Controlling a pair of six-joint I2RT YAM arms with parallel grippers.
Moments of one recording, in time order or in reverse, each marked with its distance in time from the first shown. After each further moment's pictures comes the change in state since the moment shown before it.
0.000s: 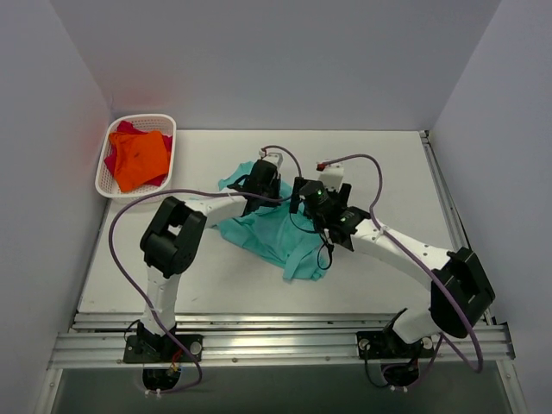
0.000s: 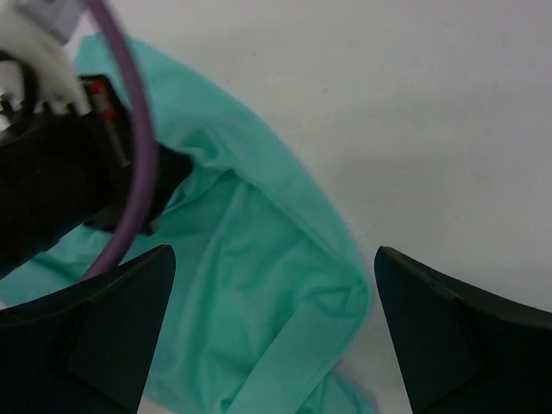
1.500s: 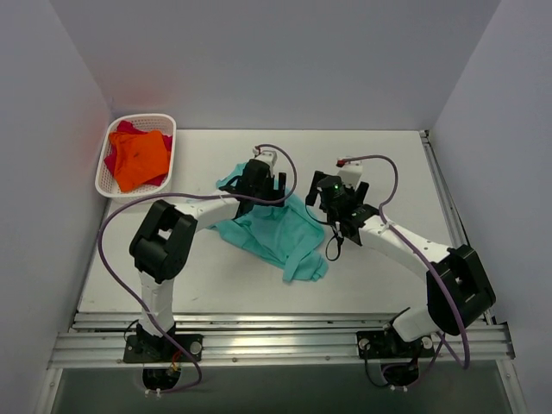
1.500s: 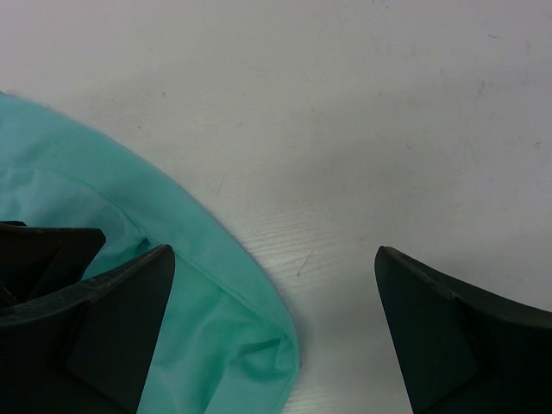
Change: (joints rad) left arm 0.019 -0.086 -0.074 0.051 -0.021 0.052; right arm -0.124 -0.005 -0.061 0.087 -0.014 -0.022
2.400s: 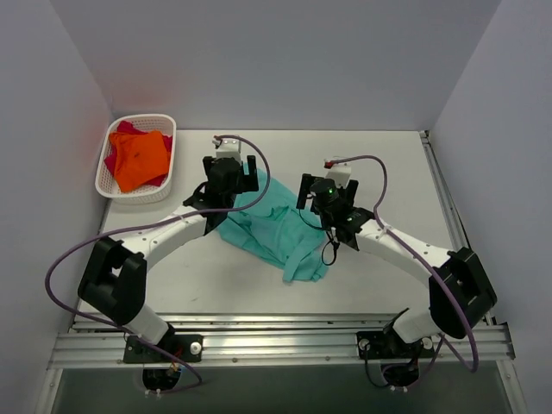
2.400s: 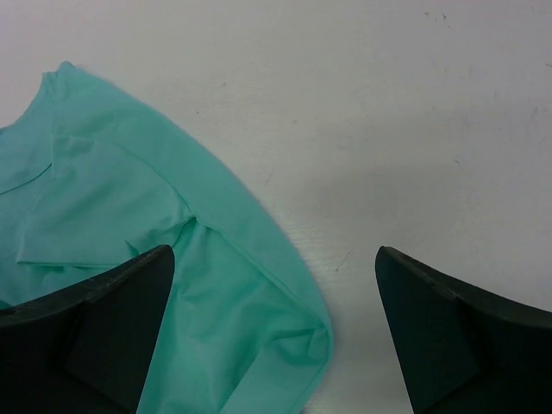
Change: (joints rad) left arm 0.027 -0.425 -0.261 0.129 -0.357 0.061; right arm 0.071 -0.003 0.012 0.046 -0.027 -0.064
